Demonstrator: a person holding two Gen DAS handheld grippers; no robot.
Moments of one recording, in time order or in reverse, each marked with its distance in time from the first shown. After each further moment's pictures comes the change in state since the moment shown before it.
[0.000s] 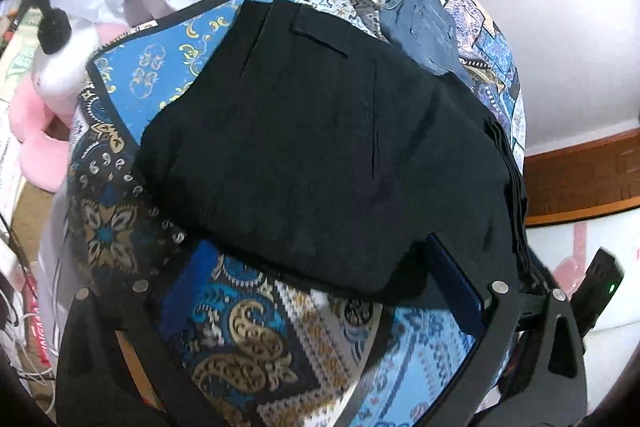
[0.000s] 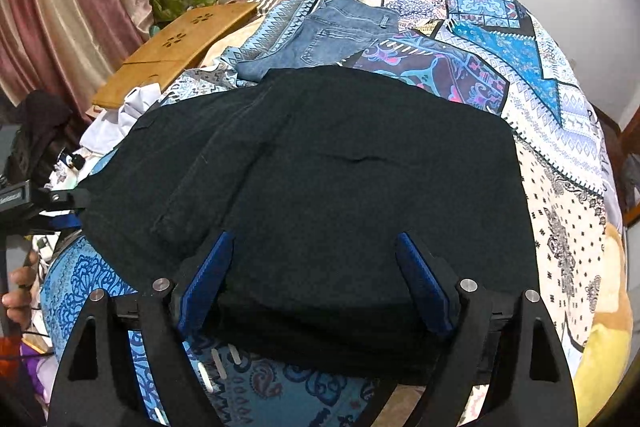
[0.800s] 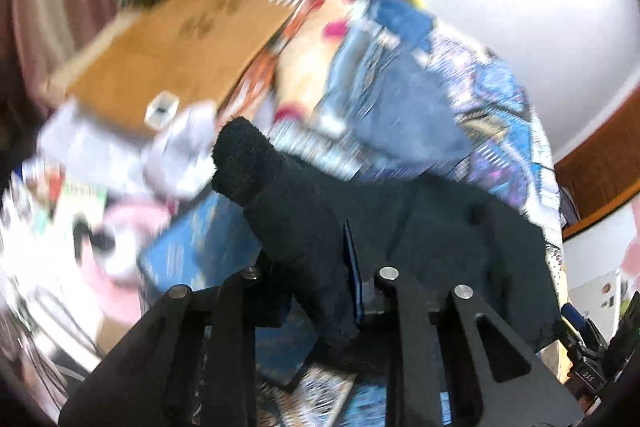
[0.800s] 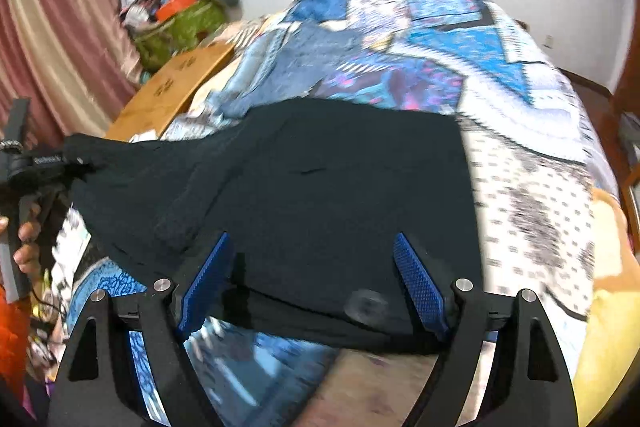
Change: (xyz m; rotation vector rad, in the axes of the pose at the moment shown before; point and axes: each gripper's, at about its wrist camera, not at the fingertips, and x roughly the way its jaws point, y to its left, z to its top) left arm -0.065 -0.104 0.060 0.301 -0.311 0.233; right arm -0.052 -0.052 -0.014 0.173 -0.114 -0.003
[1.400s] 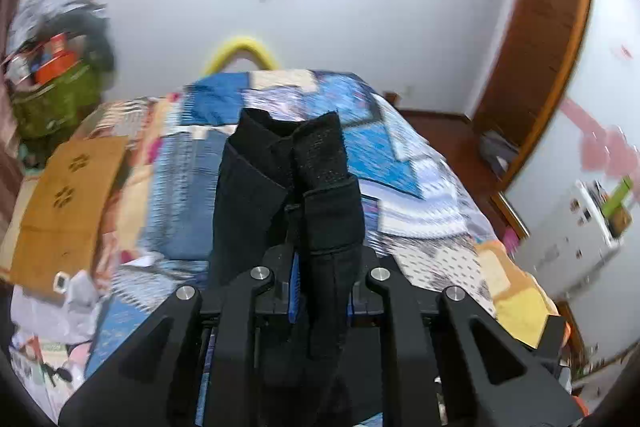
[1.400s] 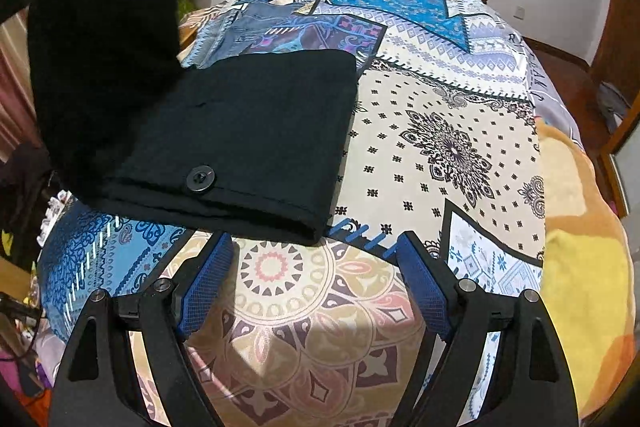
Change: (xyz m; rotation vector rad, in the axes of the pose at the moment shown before) left arm -0.033 -0.252 0.025 0.447 -0.136 -0.236; right arm -0.012 -0.062 -0.043 0.018 0.087 -0.029
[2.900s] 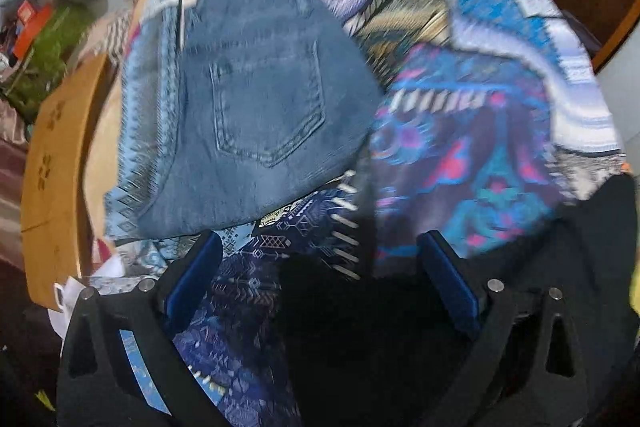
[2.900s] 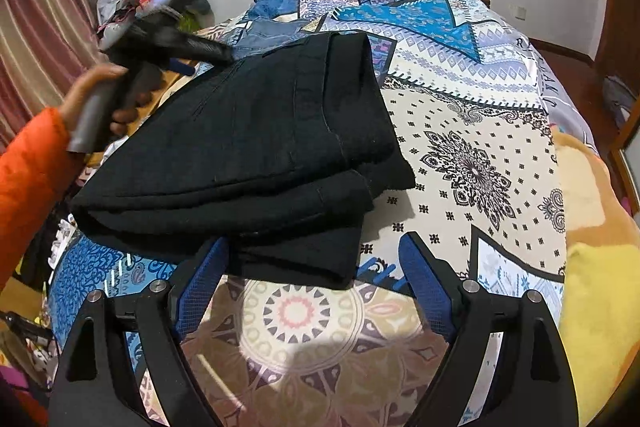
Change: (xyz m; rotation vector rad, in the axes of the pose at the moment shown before) left arm 0.250 0.095 -0.040 0.072 0.528 0.203; right arm 0.008 0.003 0.011 0.041 -0.060 0.038
